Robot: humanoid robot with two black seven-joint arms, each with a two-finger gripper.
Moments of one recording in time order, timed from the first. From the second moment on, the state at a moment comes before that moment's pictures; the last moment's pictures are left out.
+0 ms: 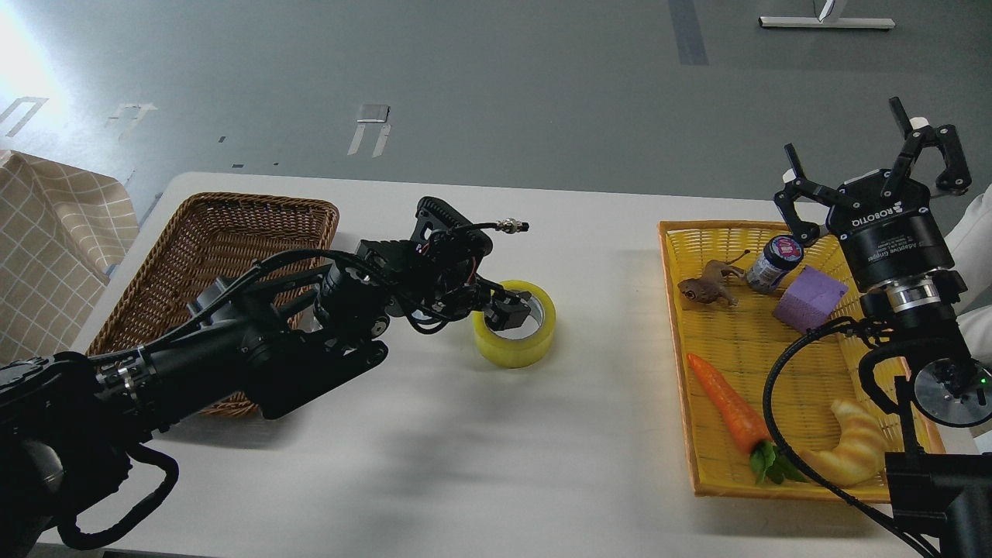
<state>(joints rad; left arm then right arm) -0.82 0.21 -0.48 -1.17 2.11 -0.49 0.11 0.27 -0.03 1.74 1.26 -0.35 0.49 -0.17</state>
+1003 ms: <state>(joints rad) -0.81 0.16 -0.46 -1.08 2.10 -0.49 0.11 0.25 -0.03 1.74 1.26 -0.35 0.49 -0.17</state>
